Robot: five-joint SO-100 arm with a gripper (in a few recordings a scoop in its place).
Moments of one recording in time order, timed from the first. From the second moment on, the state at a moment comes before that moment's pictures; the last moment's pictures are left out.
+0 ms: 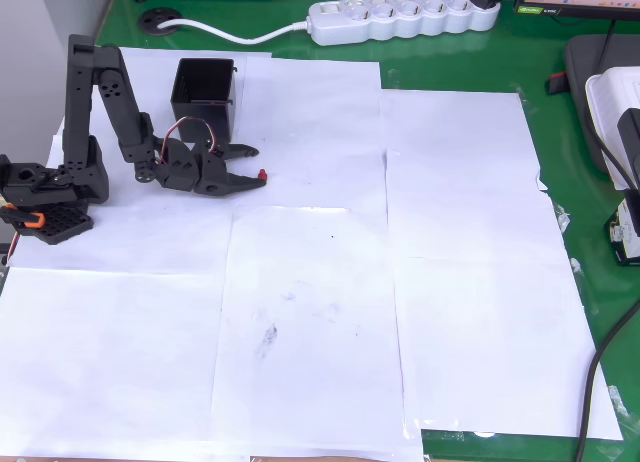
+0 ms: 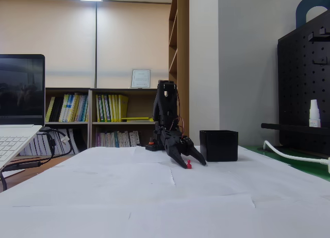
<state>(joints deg) -9.3 103.8 22.1 -57.8 -84.8</state>
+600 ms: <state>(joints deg) -9.3 103.8 22.1 -57.8 -84.8</state>
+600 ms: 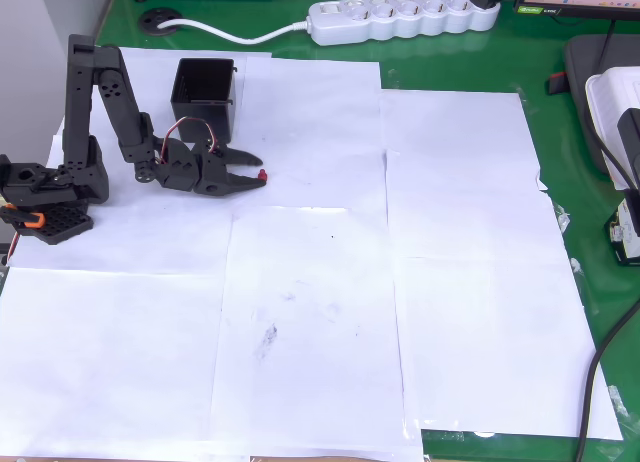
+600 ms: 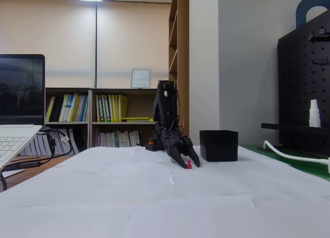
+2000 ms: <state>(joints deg) -15.6 76.0 41.5 -25.6 -81.1</state>
